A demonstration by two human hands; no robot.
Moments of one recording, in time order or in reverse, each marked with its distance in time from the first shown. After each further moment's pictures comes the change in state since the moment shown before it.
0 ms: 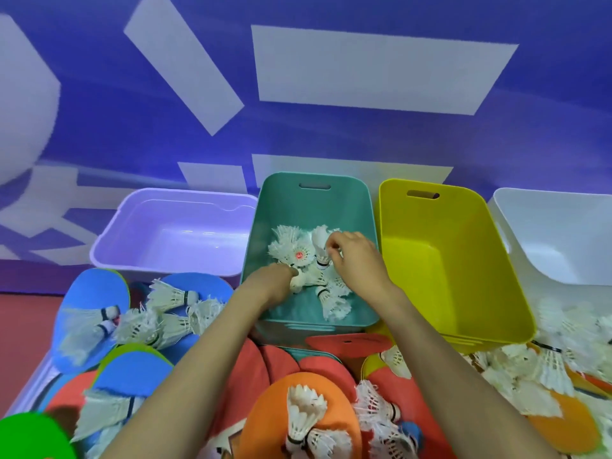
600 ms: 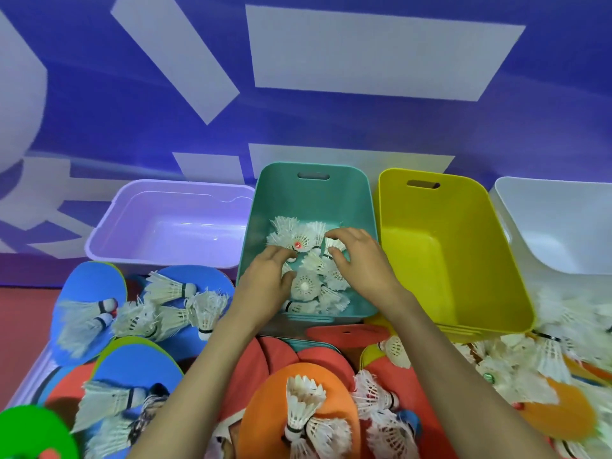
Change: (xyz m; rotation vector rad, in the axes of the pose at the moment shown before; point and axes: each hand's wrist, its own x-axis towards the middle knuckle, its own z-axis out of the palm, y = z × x) left_hand -0.038 0.004 0.014 -0.380 0.548 0.103; right_hand -0.017 0.003 -0.007 0.107 -0.050 0.007
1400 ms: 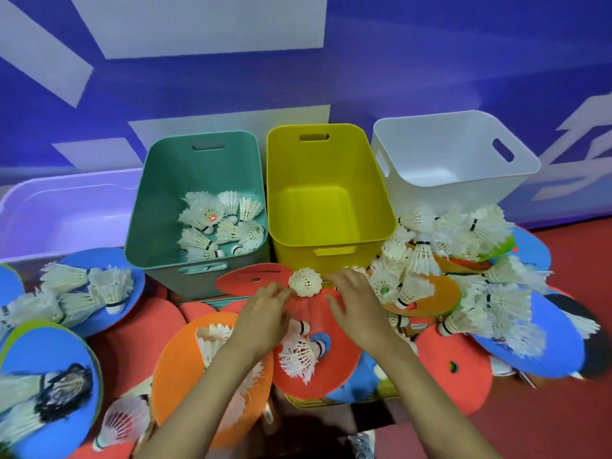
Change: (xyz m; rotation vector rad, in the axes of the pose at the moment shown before) left_hand -0.109 0.100 0.126 0.256 -0.334 0.235; right_hand -0.222 0.102 -0.013 0.041 0.069 0.171
